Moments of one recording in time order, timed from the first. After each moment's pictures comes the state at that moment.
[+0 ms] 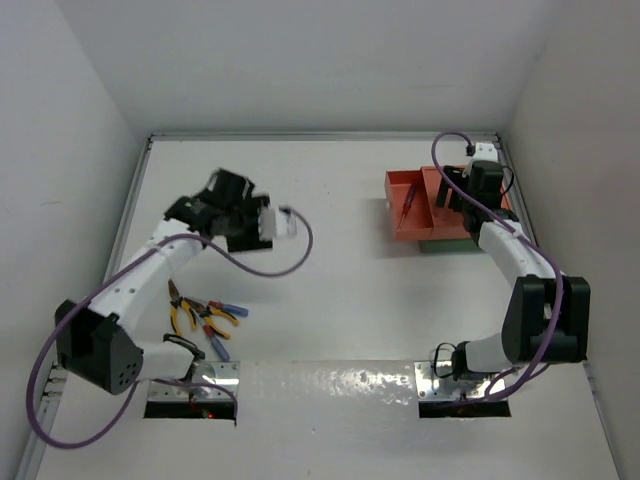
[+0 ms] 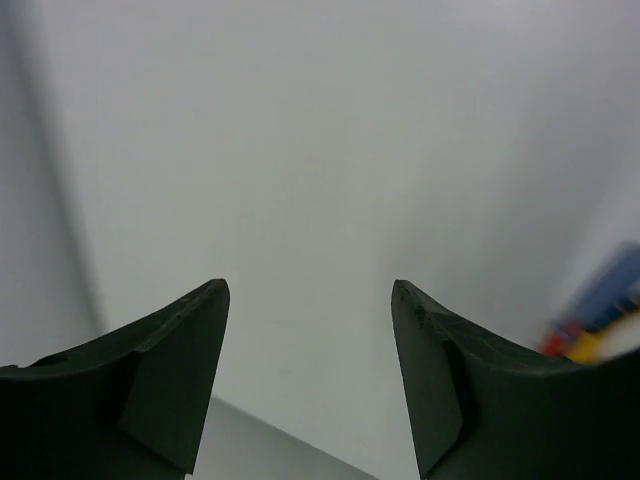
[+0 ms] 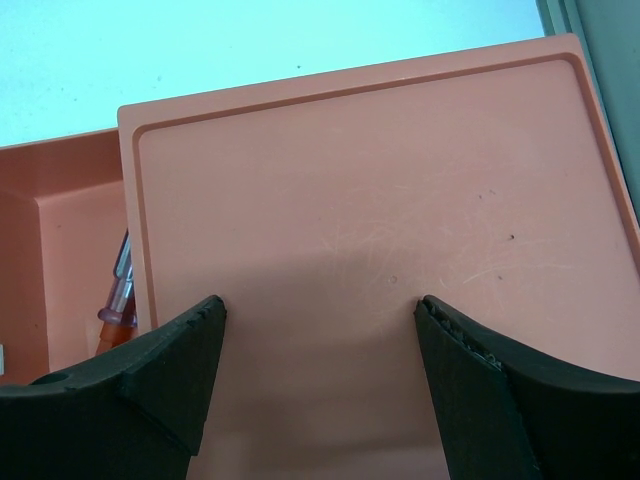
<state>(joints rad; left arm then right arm) -0.39 1.32 1.22 -0.80 0.16 1.08 -0.05 1.43 0.88 0.01 0.10 0.05</state>
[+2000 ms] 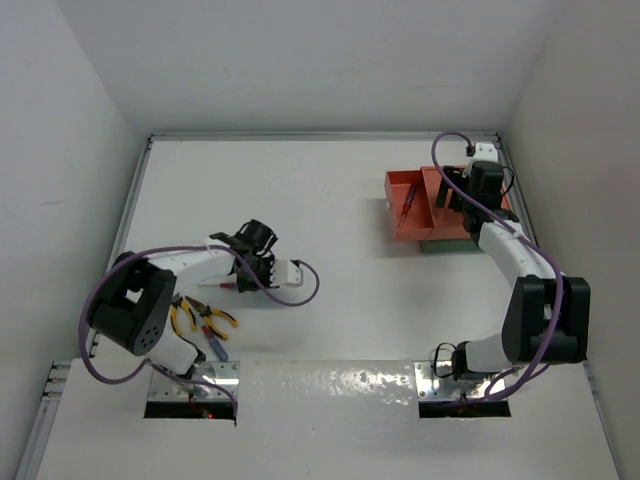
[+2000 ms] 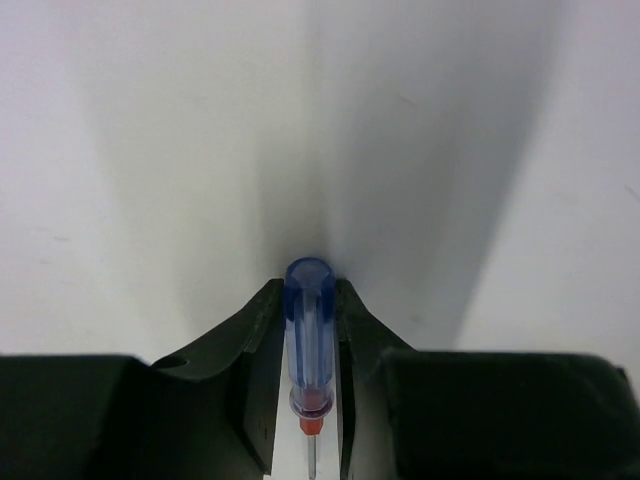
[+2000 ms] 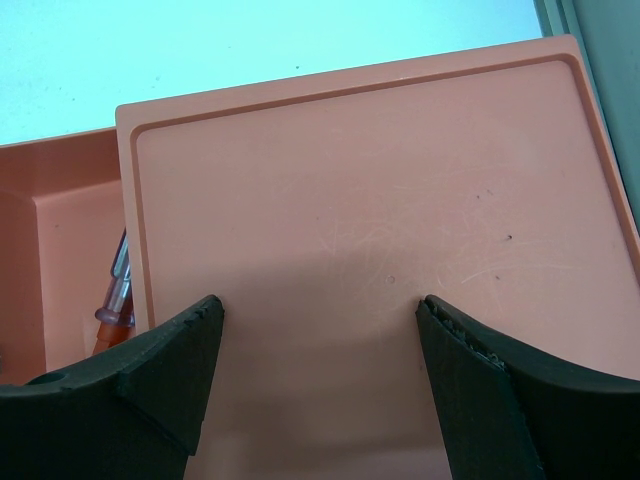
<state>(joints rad) -0.48 1.49 0.74 -0.60 0.15 1.07 -0.05 1.43 0.88 0.01 0.10 0.04</state>
